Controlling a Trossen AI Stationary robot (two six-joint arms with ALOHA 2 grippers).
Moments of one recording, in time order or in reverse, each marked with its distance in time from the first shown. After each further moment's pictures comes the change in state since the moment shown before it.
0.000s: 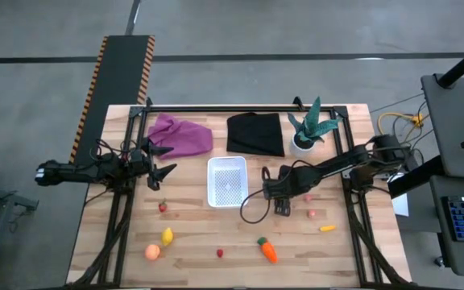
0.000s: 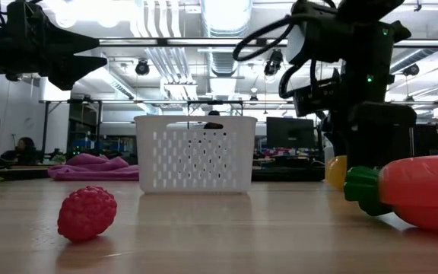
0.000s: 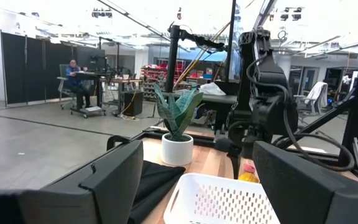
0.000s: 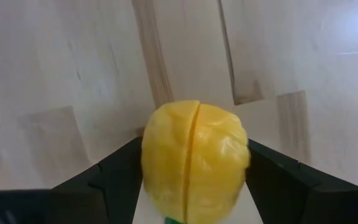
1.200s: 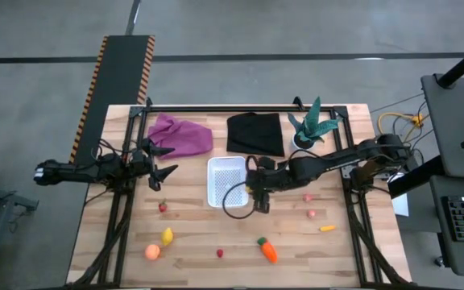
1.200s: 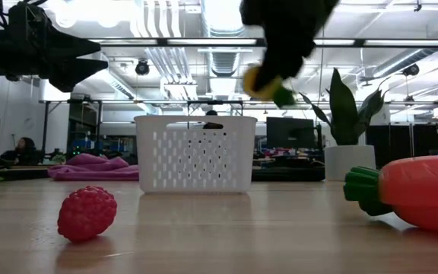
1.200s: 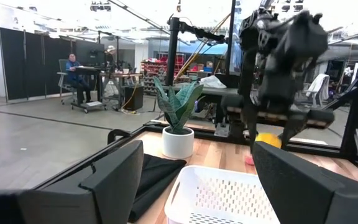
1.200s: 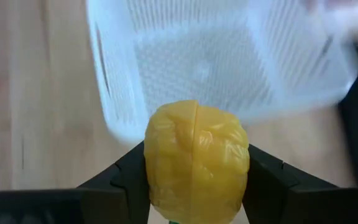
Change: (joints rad) left arm 0.000 0.023 -0.001 -0.007 0.000 0.000; right arm 0.000 -0.035 0.330 0.068 0.067 -0.108
